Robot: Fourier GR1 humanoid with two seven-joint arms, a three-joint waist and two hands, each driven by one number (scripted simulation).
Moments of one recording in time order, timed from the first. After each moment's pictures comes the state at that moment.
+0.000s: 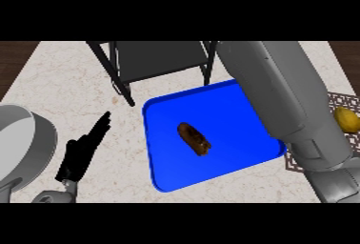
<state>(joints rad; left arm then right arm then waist) -0.04 0.24 -0.13 -1.36 -0.01 -0.04 0.04 -1.30 -0.13 0.12 -0.92 0.88 -0.09 0.76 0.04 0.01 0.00</state>
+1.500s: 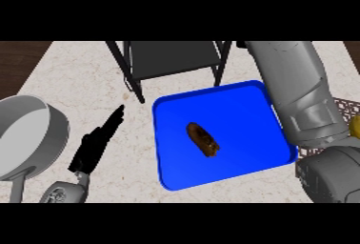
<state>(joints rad) -0.10 0.20 -0.17 -1.38 -0.04 -0.06 0.07 -1.45 -0.10 -0.39 -0.50 0.51 -0.35 0.33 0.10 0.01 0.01</state>
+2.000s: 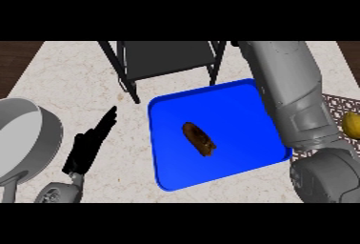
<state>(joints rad) -0.09 0.22 -0.13 -1.34 -0.03 -0.06 0.05 -1.43 -0.07 -0.54 -0.49 0.42 -0.66 0.11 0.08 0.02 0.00</state>
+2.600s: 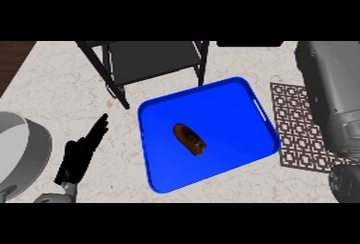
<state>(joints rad) -0.02 0.22 -0.09 -1.36 -0.03 -0.04 0.05 -1.21 -0.25 -0.56 -0.57 0.35 -0.54 0.09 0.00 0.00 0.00</state>
